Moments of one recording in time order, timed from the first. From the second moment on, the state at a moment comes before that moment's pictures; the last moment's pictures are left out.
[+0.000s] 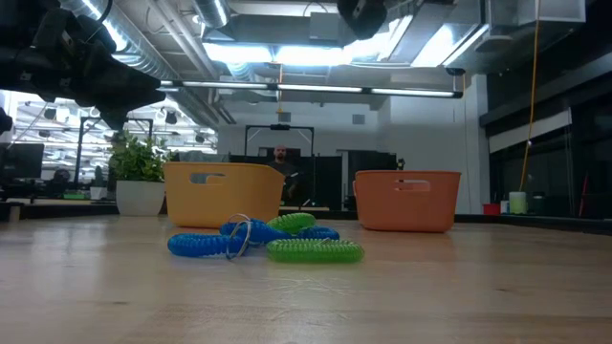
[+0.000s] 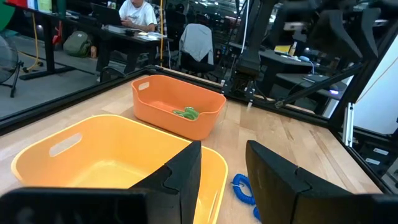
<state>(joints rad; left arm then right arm) 0.09 0.02 0.04 -0.06 -0.08 -0.27 0.15 1.46 1.15 -0.11 -0.28 0.15</state>
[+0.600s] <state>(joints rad) 0.09 0.02 0.04 -0.06 -0.08 -0.27 0.12 1.64 1.14 -0.26 -0.28 0.48</state>
